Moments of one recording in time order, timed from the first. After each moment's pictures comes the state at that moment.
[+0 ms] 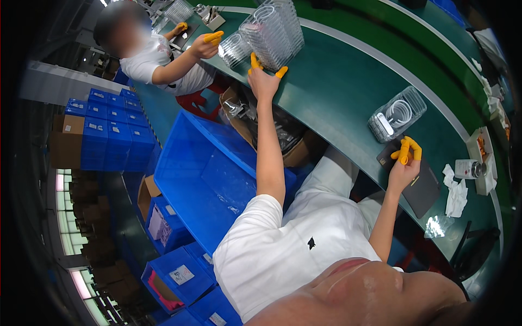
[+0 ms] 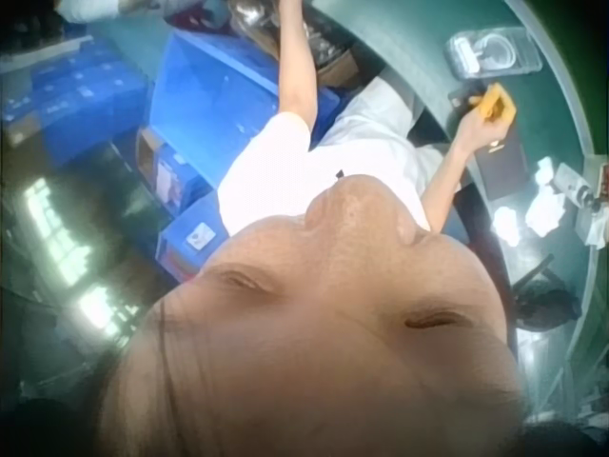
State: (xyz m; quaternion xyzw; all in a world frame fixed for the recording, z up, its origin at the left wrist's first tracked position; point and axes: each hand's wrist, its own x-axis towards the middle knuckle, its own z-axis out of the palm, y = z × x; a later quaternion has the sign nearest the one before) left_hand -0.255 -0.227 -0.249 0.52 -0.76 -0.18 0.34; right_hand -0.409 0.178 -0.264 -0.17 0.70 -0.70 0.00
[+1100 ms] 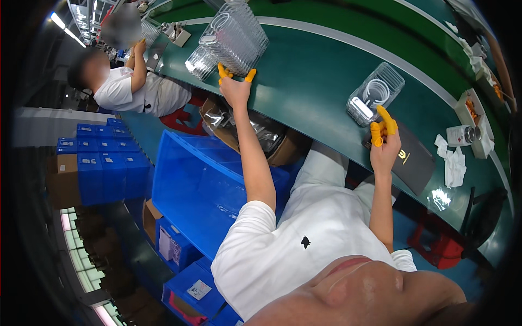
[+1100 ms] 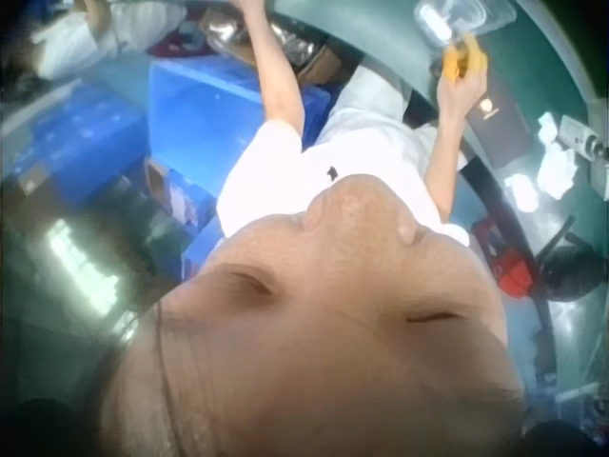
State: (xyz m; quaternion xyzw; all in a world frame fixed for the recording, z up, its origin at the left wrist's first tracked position) left_hand -0.258 -0.228 -0.259 0.49 -0.76 -0.11 0.42; right_hand -0.403 0.173 -0.243 -0.29 0.80 -0.52 -0.04
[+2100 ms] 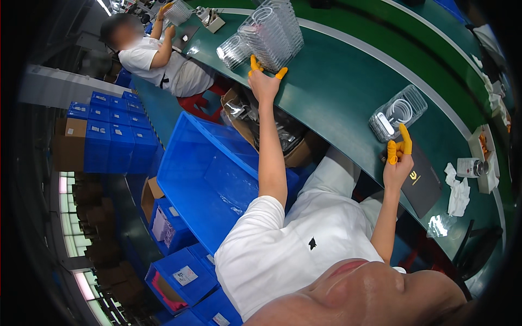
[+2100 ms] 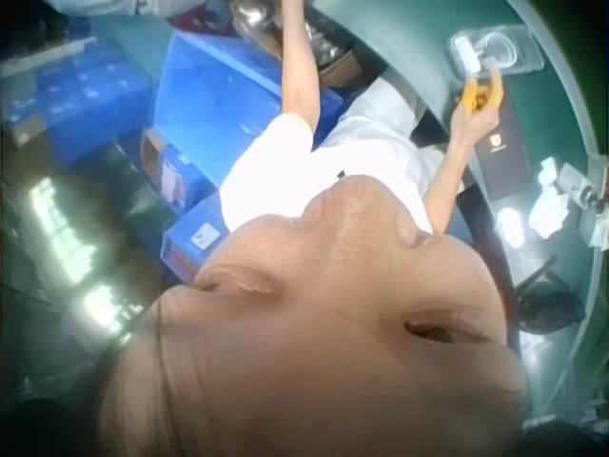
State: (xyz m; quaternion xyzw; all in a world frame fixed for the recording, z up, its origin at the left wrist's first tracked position) left_hand -0.254 -0.232 -0.262 0.54 -0.76 -0.15 0.34; right_hand -0.400 0.170 -0.256 -0.23 0.77 -0.59 0.03
